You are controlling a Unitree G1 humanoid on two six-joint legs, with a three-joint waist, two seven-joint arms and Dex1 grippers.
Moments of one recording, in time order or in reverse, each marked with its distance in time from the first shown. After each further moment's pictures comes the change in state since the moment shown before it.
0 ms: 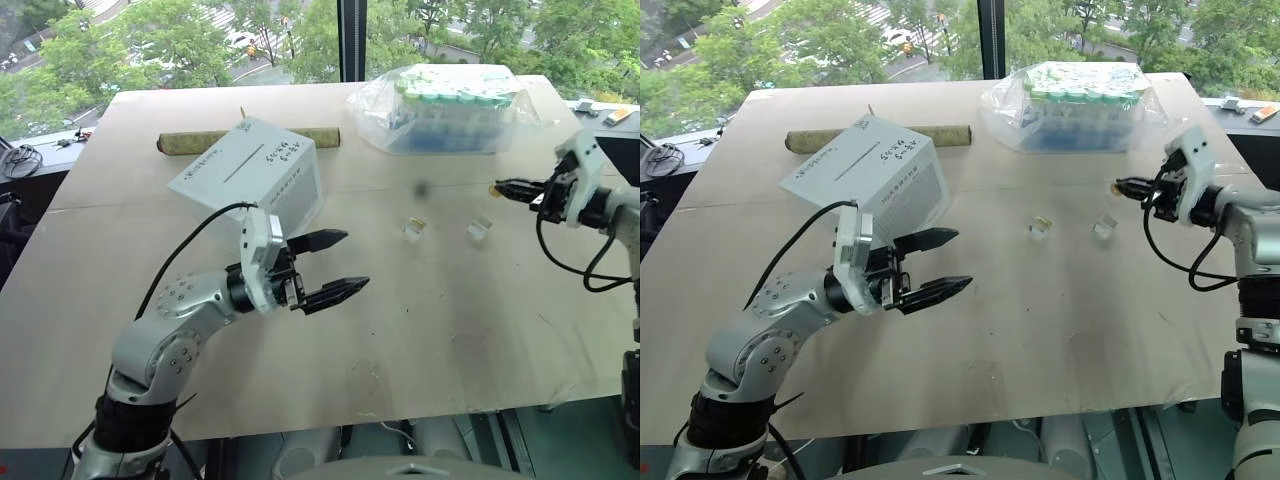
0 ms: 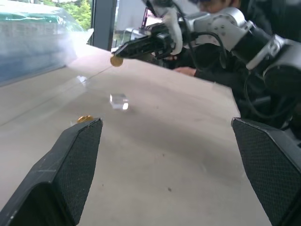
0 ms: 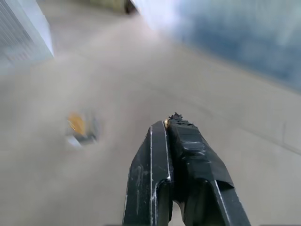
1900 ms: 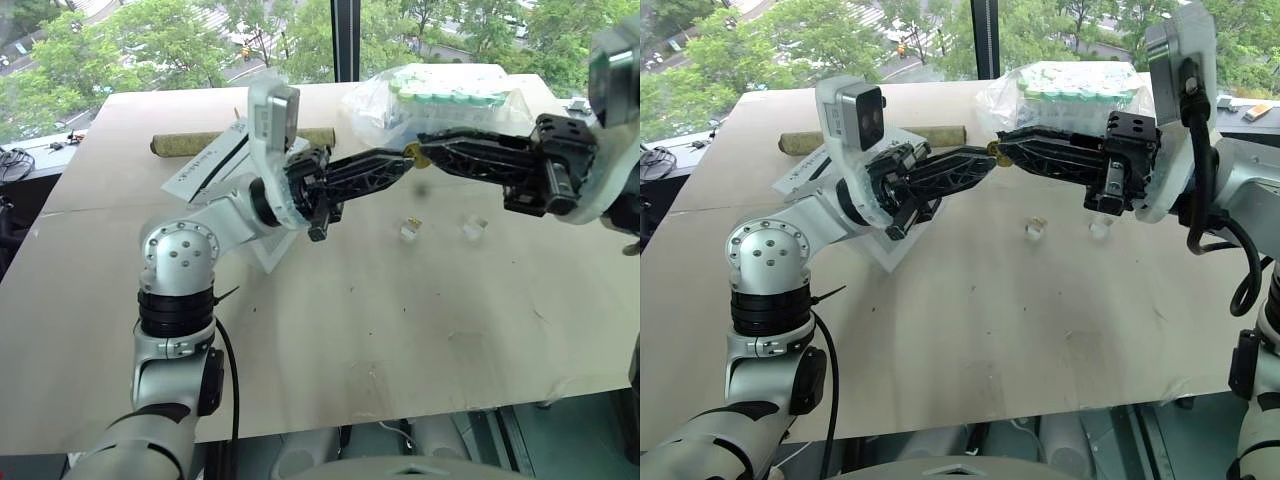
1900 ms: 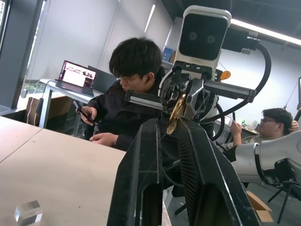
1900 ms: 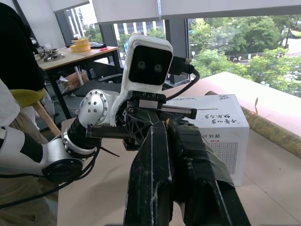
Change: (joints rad) left arm -0.492 -0.129 0.051 0.233 -0.359 0.300 0.038; right arm -0.099 -0.048 -0.042 -0.627 1.023 0.294 -0.563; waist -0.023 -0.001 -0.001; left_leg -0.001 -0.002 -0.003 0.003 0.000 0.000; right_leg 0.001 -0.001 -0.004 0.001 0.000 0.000
